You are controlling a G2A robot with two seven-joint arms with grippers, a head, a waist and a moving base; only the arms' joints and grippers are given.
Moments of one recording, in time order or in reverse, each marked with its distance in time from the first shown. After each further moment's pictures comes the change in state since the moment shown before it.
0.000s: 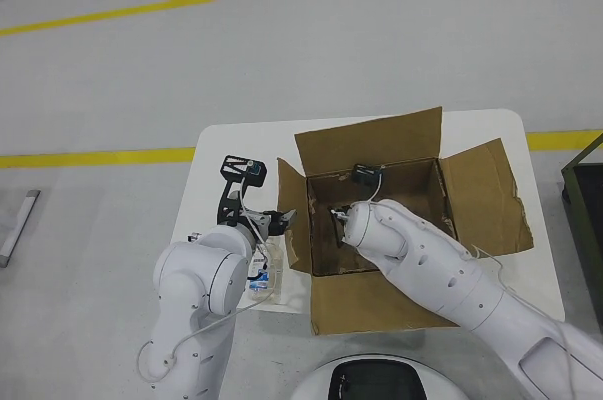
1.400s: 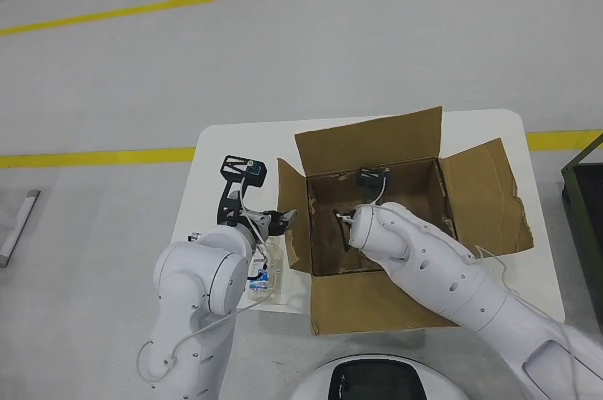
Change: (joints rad) left arm 0.000 0.000 0.000 0.000 0.000 0.000 0.000; right arm -0.008 0.017 -0.007 0.008 -0.064 0.000 0.072
